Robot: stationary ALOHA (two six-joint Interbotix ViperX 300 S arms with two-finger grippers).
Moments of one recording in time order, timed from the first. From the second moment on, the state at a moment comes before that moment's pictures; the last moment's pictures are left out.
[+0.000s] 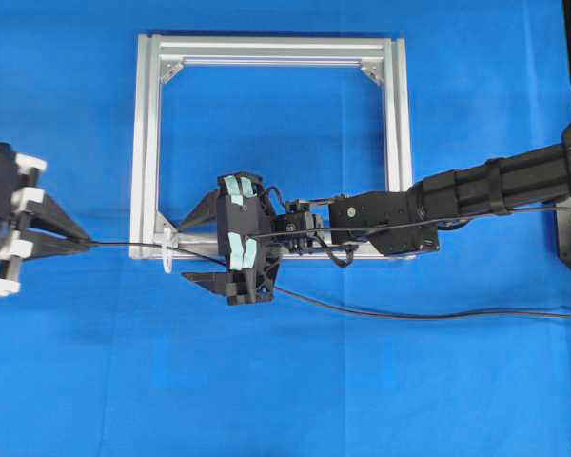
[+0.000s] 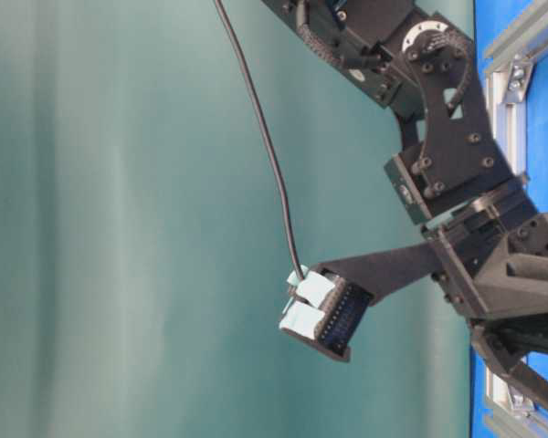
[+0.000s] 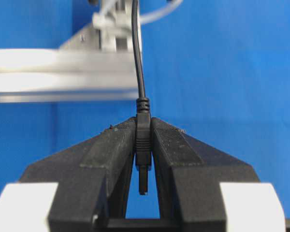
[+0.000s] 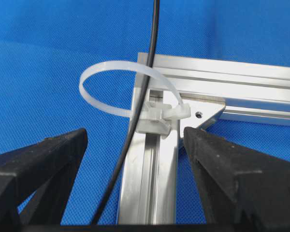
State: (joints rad) left arm -0.18 -0.71 1.39 -0.09 -0.08 -0.08; right arm 0.06 0.48 0.34 -0.02 -0.40 0.13
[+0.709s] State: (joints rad) left arm -0.18 -0.80 1.41 -0.09 0.04 -0.13; right arm 0.06 0.48 0.34 -0.02 -0.40 0.13
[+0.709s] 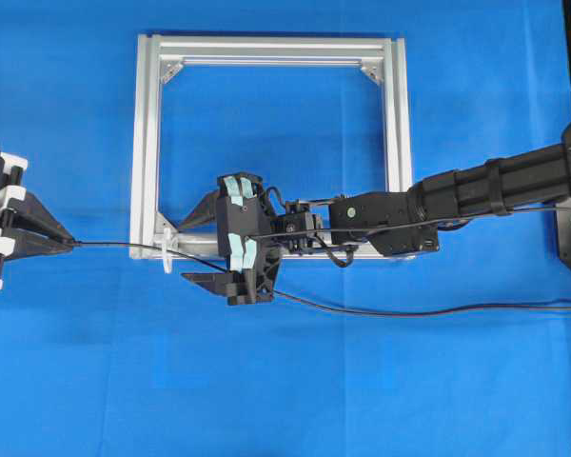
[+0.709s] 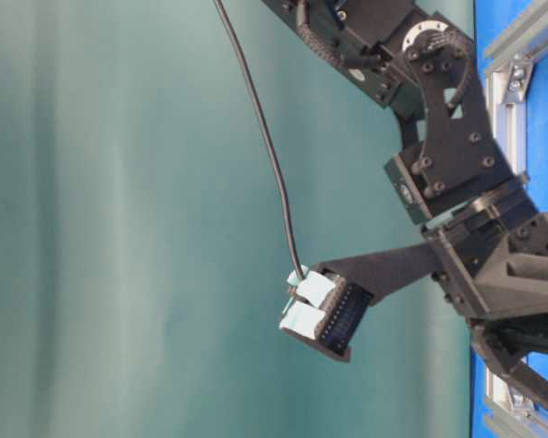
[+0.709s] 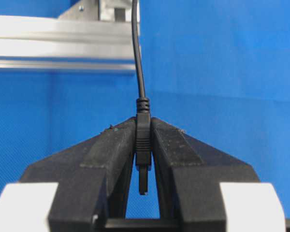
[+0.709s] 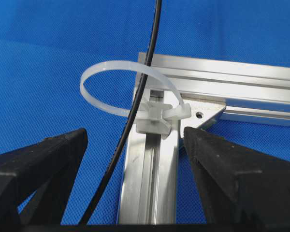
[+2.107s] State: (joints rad) left arm -0.18 -1.00 1.31 -0.05 0.08 -0.14; right arm 0.06 0.24 0.34 -0.02 -0.26 0.08
